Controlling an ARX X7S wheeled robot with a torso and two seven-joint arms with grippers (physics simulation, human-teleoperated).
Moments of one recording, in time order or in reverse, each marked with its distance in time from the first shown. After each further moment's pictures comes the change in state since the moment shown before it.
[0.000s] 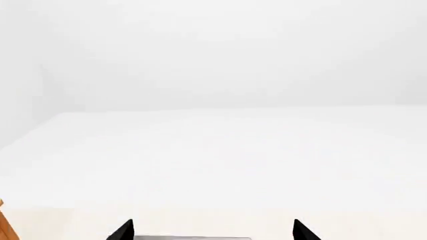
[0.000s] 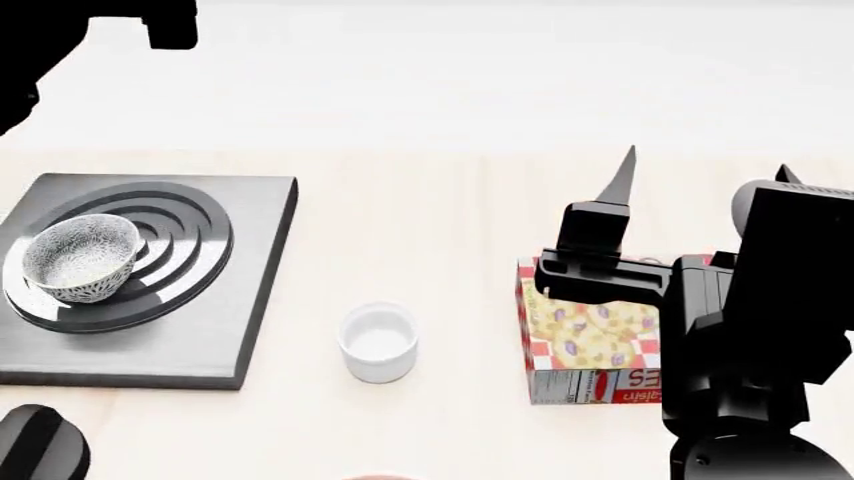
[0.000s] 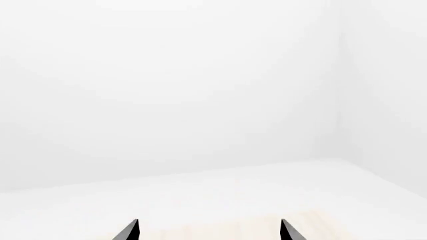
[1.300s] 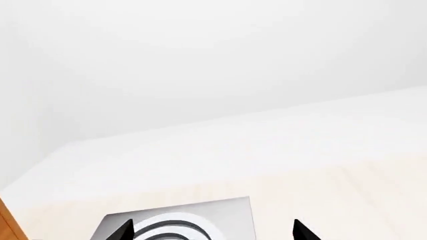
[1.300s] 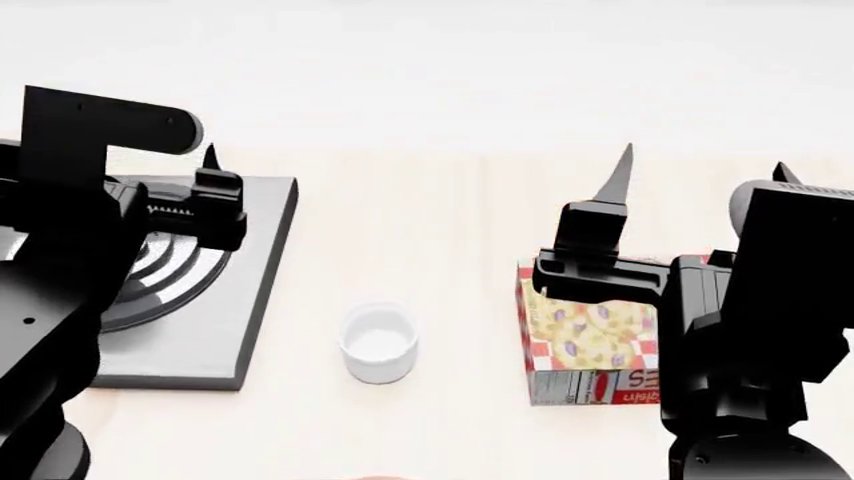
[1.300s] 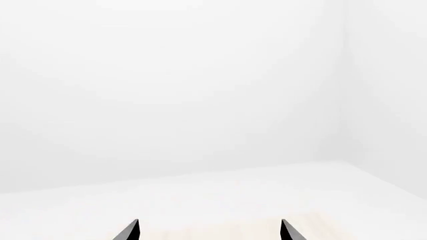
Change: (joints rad) left arm 0.585 -0.055 0.063 0.595 0.060 0.085 -0.061; right arm 0.000 -0.019 0.004 -0.001 -0.040 -0.004 -0.039
